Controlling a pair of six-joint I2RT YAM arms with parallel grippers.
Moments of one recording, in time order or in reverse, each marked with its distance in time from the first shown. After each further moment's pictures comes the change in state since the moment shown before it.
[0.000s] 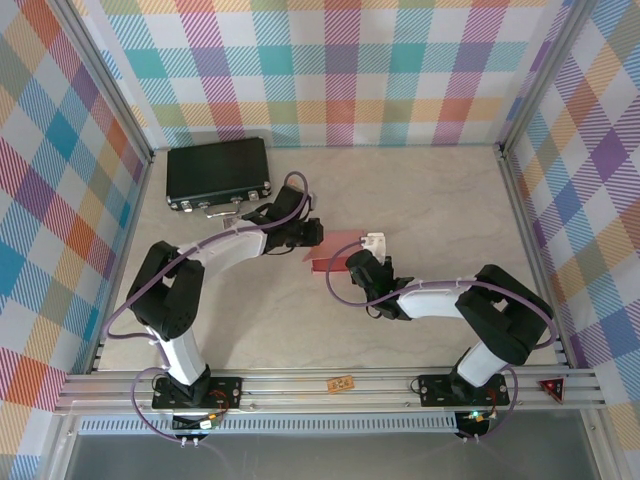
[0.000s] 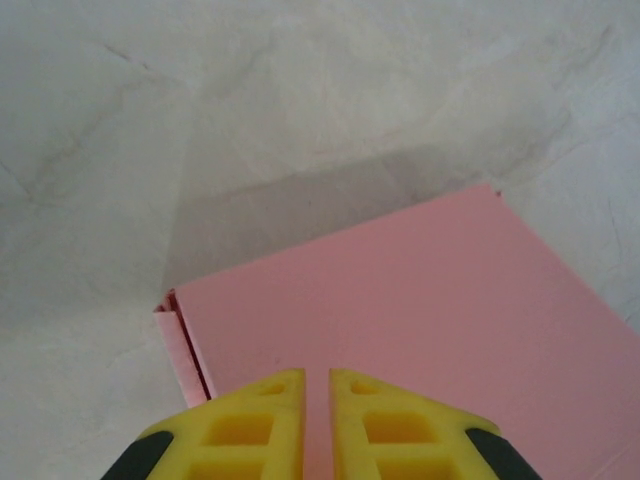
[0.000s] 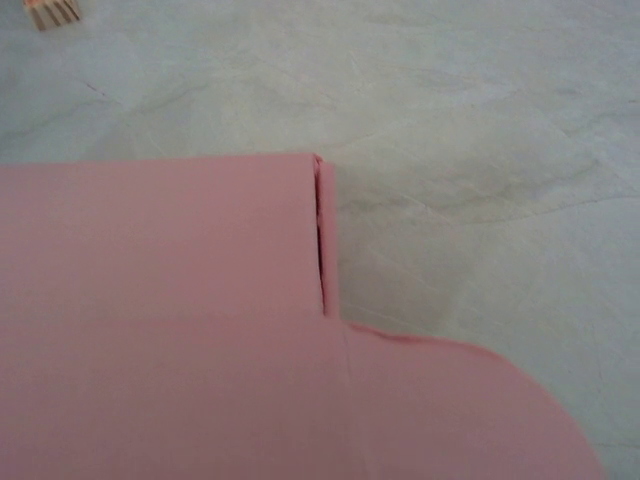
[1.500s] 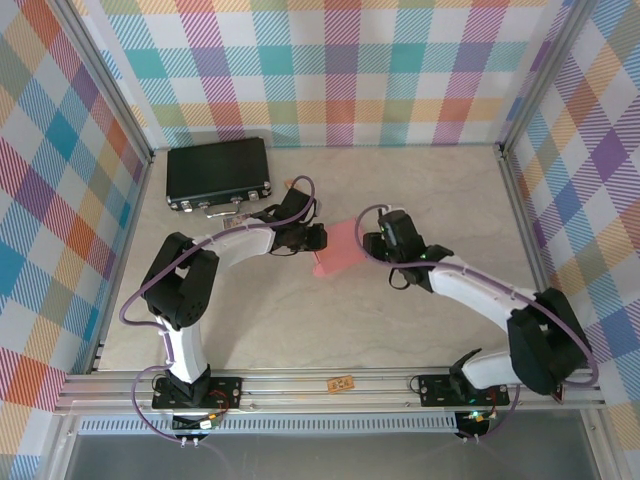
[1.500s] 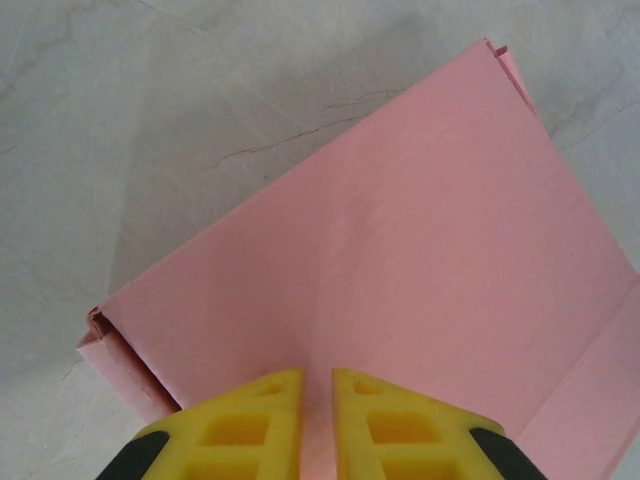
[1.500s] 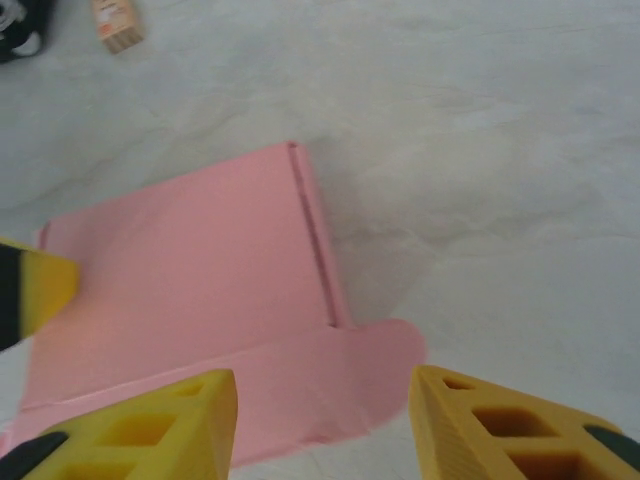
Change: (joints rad) left arm 0.000 0.093 0.034 -0.010 0.038 -0.004; right arm -0.249 -0.195 0.217 -0.443 -0.470 -0.092
